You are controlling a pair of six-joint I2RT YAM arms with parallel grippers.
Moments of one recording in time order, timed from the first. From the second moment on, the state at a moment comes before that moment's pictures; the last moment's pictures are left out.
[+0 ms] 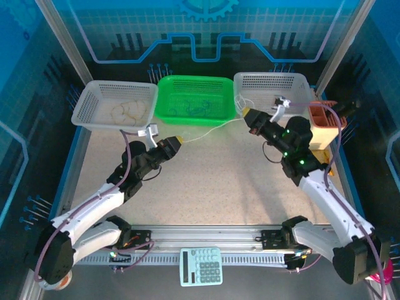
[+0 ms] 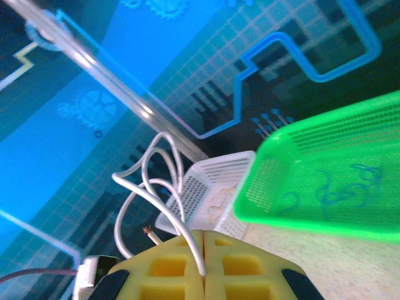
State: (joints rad) left arm -0.46 1.00 0.52 0.32 0.20 -0.97; right arm 0.34 1.02 0.87 0.17 -0.33 0.77
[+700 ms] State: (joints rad) left arm -0.45 1.06 0.79 0.28 0.43 -0.84; right arm 0.39 1.24 1.11 0.12 -0.63 0.61
